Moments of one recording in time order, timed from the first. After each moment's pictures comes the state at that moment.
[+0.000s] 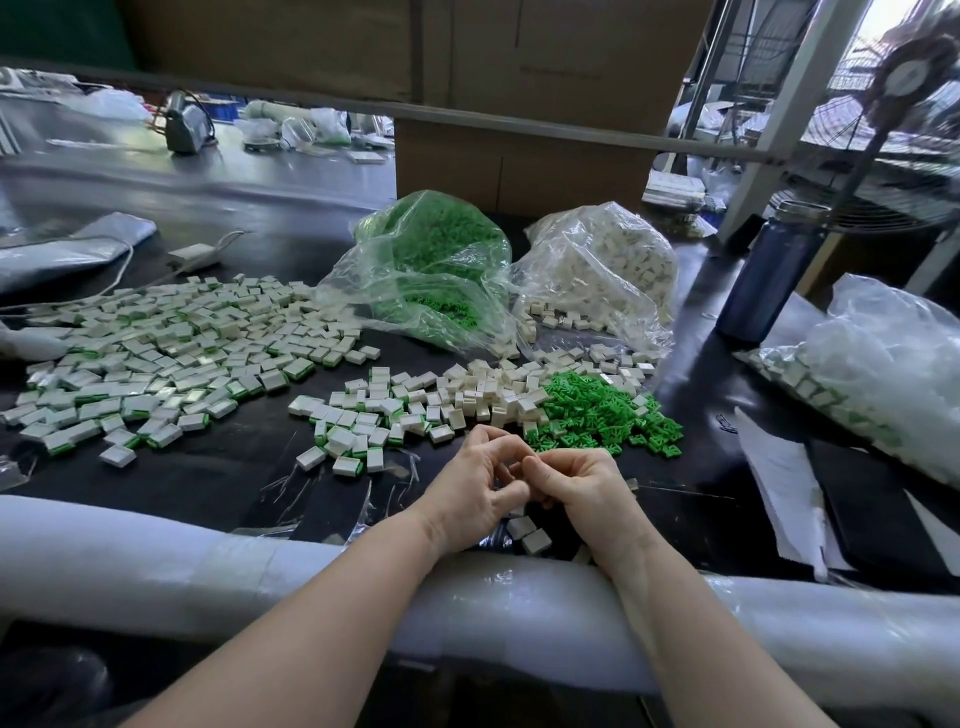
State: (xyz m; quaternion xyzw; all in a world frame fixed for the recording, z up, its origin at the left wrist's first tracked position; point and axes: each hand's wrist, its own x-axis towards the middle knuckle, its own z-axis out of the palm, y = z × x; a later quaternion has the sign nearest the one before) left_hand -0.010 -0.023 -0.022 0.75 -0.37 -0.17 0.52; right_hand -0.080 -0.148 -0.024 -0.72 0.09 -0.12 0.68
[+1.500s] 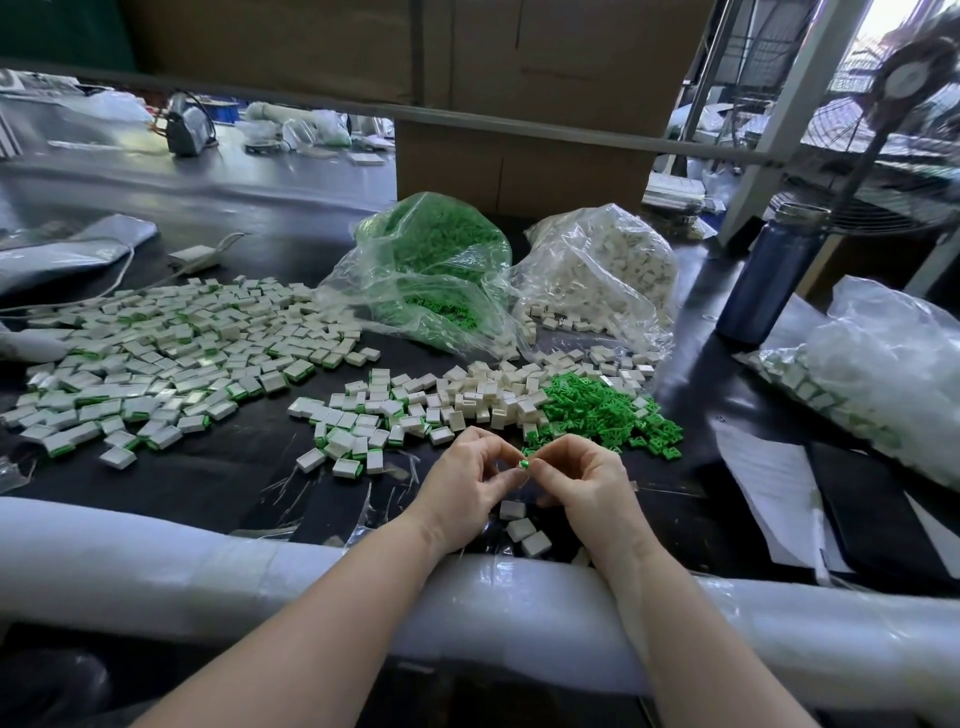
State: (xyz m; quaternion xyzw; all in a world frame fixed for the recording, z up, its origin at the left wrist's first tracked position) left_hand -0.006 -0.023 -0.026 0.79 -0.33 -0.10 0.50; right_hand -0.079 -0.148 -0.026 -0.75 0.13 -0.18 0.62
